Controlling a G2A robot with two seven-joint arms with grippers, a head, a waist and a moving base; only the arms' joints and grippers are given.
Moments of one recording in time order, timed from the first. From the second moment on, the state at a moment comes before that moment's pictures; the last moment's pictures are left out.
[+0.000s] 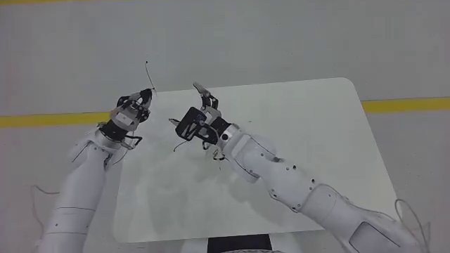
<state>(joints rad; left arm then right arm) 1.35 -1.04 -1.48 -1.37 -1.37 0.34 -1.02 -1.04 -1.38 0.62 -1.58 -1.56 0.05 -0.01</state>
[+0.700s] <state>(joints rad) 1.36 -1.03 -1.44 -1.39 -1.40 0.31 -1.03 -1.01 -1.42 0.64 -1.49 -1.56 0.06 -0.07</state>
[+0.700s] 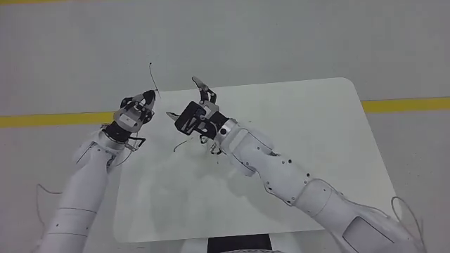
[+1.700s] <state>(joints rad) 1.37 -1.03 -1.44 -1.40 -1.39 0.30 -1.03 -0.97 -1.48 0.61 -1.40 -1.57 0.04 -0.14</state>
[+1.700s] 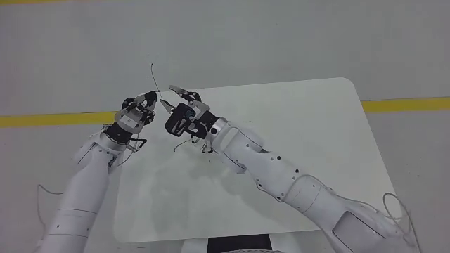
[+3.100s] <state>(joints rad) 1.37 -1.03 -1.44 -1.40 -1.39 0.30 -1.03 -0.99 -1.46 0.61 -1.43 -1.57 0.07 -0.12</state>
